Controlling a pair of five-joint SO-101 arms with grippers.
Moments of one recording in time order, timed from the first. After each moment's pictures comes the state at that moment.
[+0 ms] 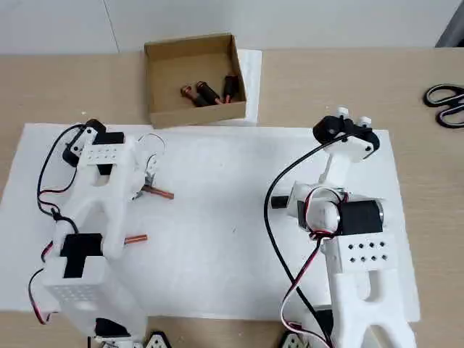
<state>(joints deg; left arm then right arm) -6.3 16.6 13.9 68.5 60.8 -8.8 -43.2 37.5 77.7 -22.5</state>
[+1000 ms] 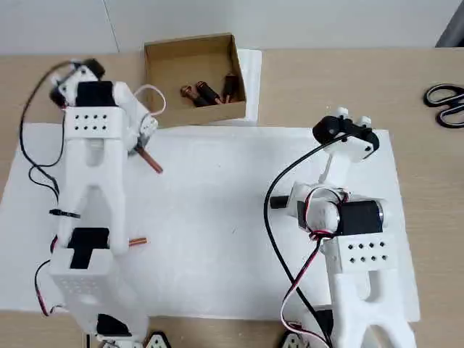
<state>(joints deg) -3.7 18.3 -29.1 98.4 49.9 -9.0 -43.2 37.5 77.7 -22.5</state>
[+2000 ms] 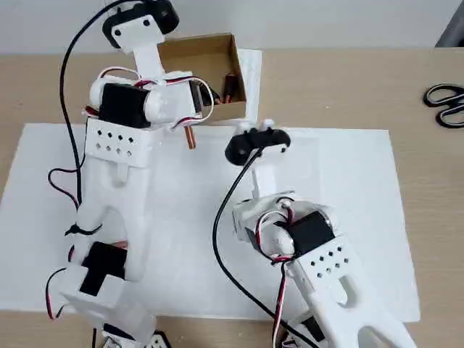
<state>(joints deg) 11.7 10.2 -40.7 97.5 32.0 -31.9 -43.4 43.3 67.8 -14.1</state>
